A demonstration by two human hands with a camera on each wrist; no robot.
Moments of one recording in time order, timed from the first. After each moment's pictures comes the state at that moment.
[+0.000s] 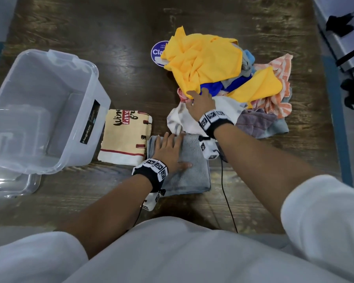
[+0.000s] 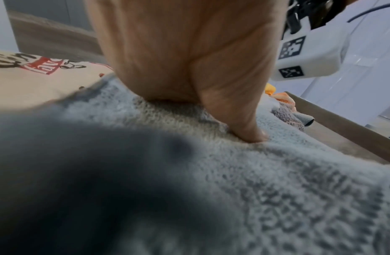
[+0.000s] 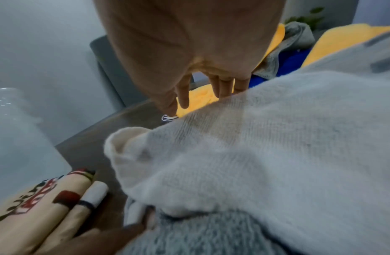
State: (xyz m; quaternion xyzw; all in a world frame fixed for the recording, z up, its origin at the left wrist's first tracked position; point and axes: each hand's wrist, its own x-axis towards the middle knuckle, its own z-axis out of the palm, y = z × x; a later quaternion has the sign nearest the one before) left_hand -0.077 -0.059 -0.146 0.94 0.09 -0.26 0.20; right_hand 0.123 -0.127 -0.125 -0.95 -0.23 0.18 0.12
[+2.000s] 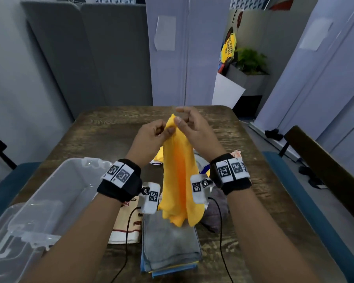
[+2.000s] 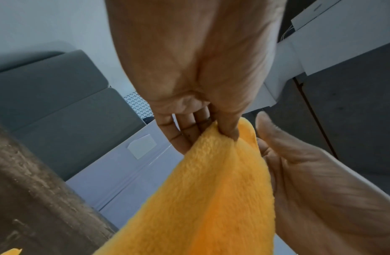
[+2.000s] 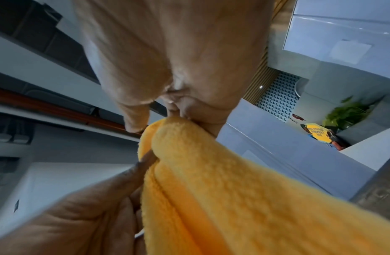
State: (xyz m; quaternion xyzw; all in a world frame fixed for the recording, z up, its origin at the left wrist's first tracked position) left_hand -0.050 -0.026 0.199 0.82 -0.02 0.20 0.53; right_hand 0.026 -0.186 0.213 -0.73 -0.37 -0.02 0.58
